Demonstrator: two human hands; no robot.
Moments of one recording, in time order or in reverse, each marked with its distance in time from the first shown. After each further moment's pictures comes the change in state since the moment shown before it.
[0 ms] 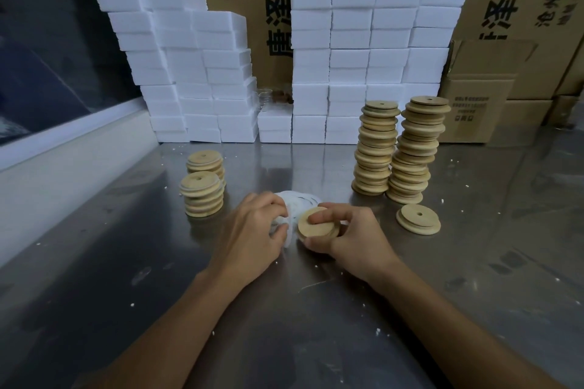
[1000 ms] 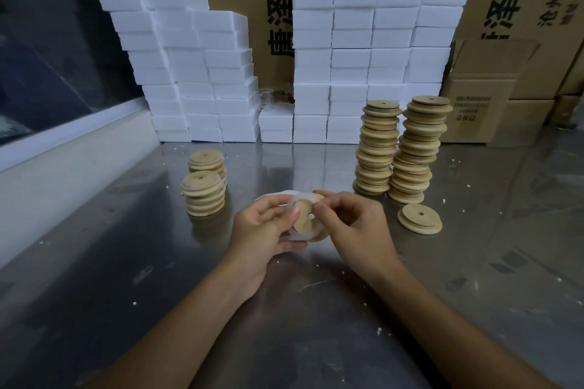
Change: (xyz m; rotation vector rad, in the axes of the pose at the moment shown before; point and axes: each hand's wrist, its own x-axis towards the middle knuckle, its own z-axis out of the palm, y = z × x) left_hand 0.001 0.021 0.011 -1.232 0.019 -0.861; right_hand 0.000 -0.001 0.004 0.137 0.152 -0.304
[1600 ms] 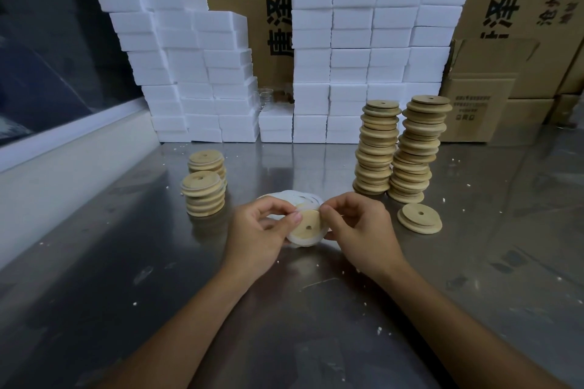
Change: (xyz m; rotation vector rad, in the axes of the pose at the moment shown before) left_hand 0.003 -0.004 -0.007 0.322 0.038 0.310; right_hand 0.005 0.015 -0.008 -0.082 -0.015 0.034
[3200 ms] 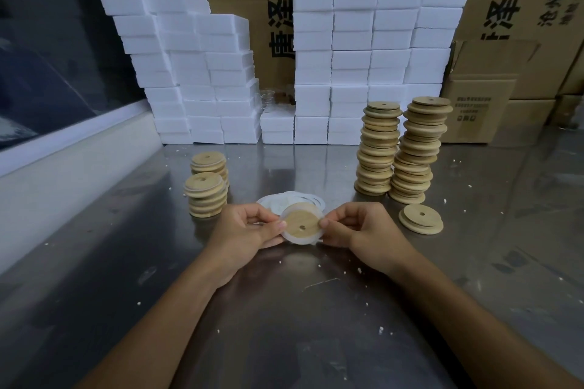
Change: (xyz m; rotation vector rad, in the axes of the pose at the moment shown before) left_hand 0.006 0.005 -0.025 -0.117 -0.068 -0.279; right_hand 0.007 0.006 -0.013 0.155 -0.267 0.221
